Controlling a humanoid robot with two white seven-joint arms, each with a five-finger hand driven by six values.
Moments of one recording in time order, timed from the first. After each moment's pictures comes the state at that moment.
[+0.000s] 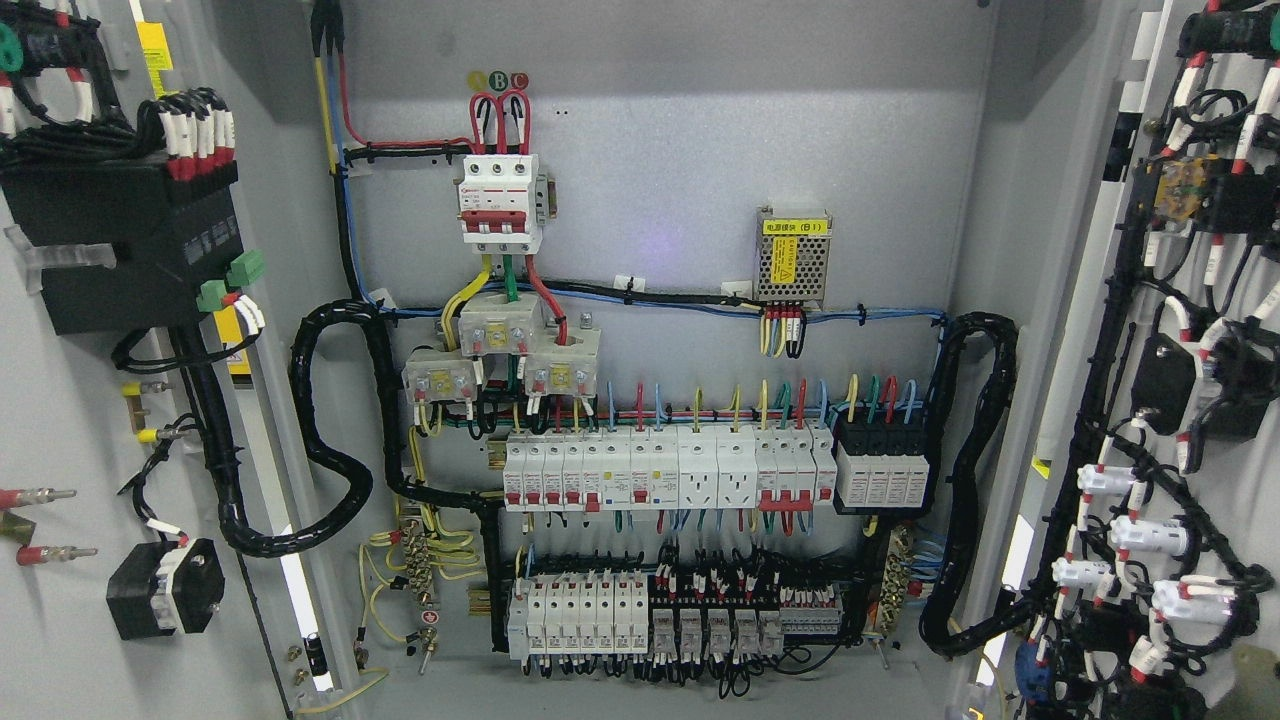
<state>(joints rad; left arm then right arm) 0.41 0.22 0.23 -2.03 0.48 -0.30 -0.73 0.35 -0.13 0.01 -2.07 -0.26 -0.57 0.30</state>
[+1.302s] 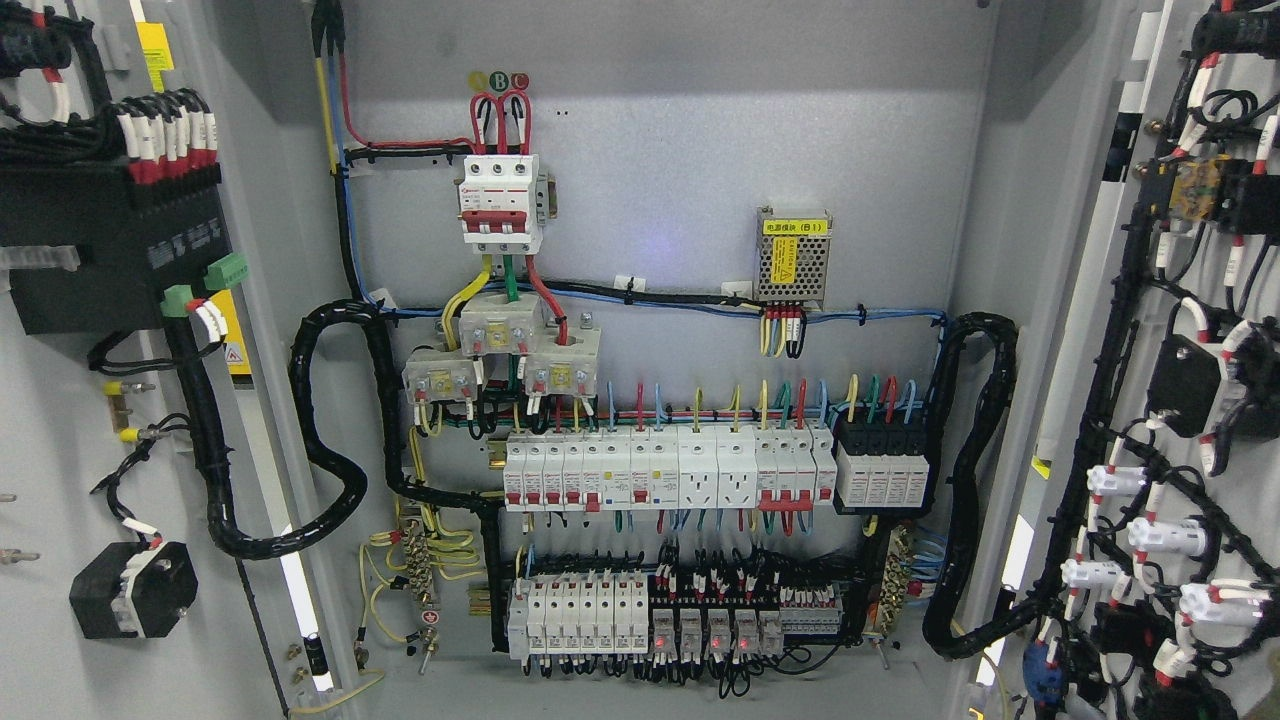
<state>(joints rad) 0.42 0.14 0.47 -2.01 0.65 -0.17 -0.81 0.38 -0.13 -0.12 -2.07 -0.35 -0.62 0.30</state>
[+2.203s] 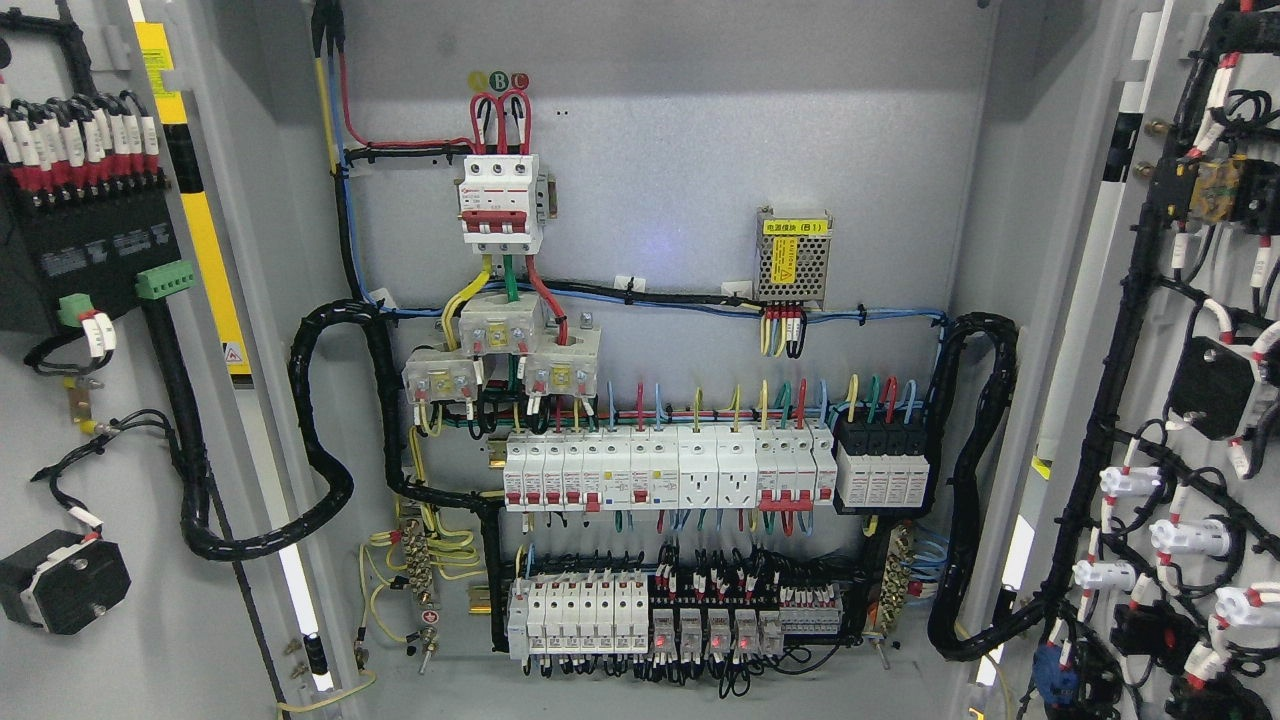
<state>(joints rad) 0.31 0.27 0.66 -1.80 0.83 -0.06 -0.84 0.40 -0.13 -0.18 -2.07 -0.40 -0.62 0.30</state>
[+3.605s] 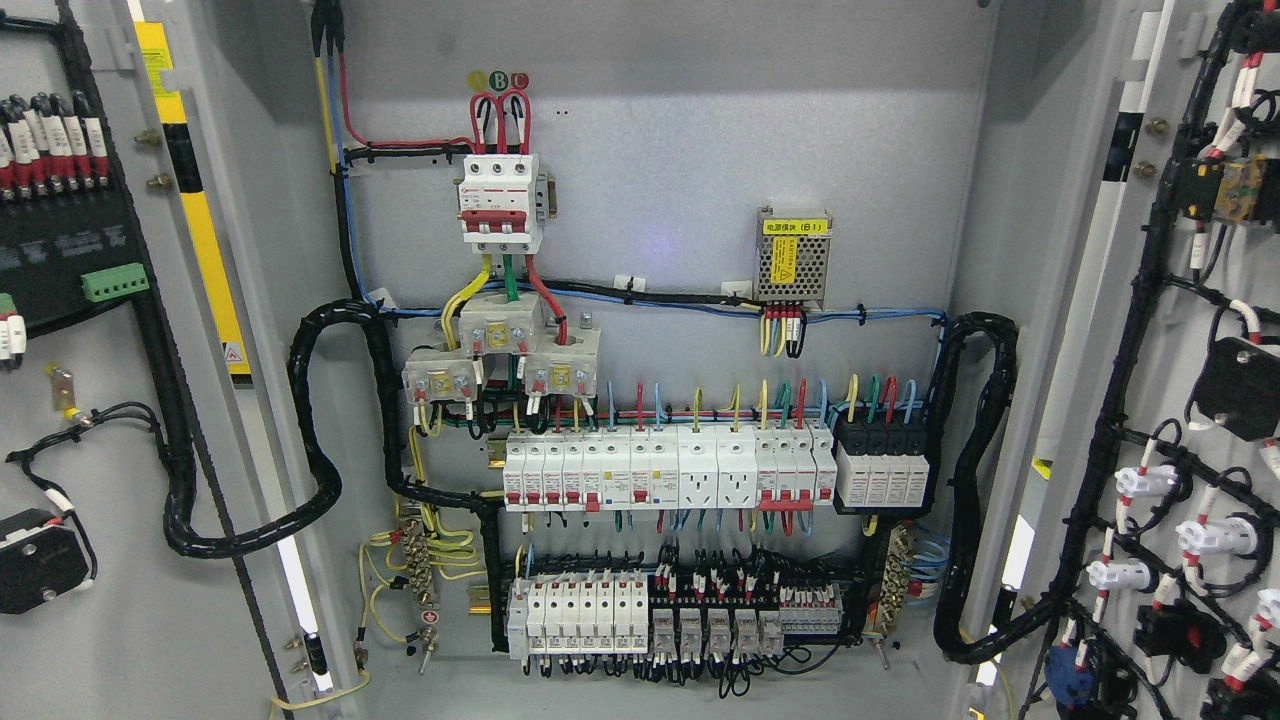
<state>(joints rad) 0.18 0.45 0.69 -1.53 0.87 -0.05 -0.87 0.43 -0.14 -0.25 -2.07 -0.51 -0.64 0.30</state>
